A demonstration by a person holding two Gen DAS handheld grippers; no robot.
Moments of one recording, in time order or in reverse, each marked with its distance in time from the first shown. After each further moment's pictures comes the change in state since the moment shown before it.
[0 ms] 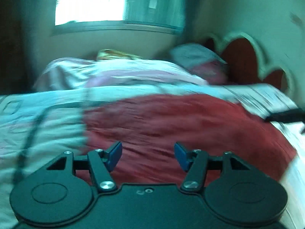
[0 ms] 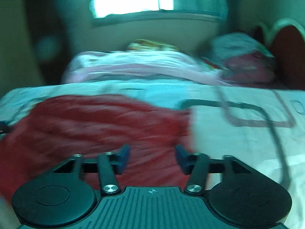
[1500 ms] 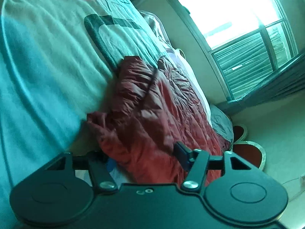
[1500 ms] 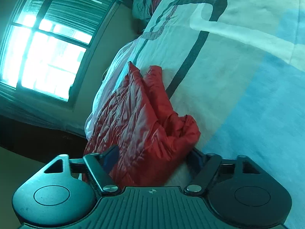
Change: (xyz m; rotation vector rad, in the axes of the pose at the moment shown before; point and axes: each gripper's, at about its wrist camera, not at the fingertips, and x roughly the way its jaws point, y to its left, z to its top) left arm -0.061 0.043 -0.127 -1.051 -0.105 0.001; right arm -0.055 -0.098 -0.137 1.091 -0.089 0.165
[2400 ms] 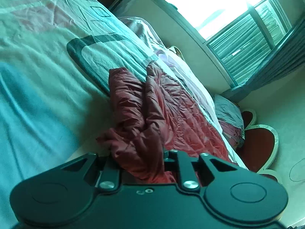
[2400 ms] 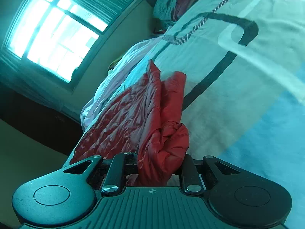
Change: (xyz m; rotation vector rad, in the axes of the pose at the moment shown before) left arm -0.028 -0.037 0.001 0.178 -0.005 0.067; right arm -0.021 0.036 -0.018 -0.234 0.004 -0.048
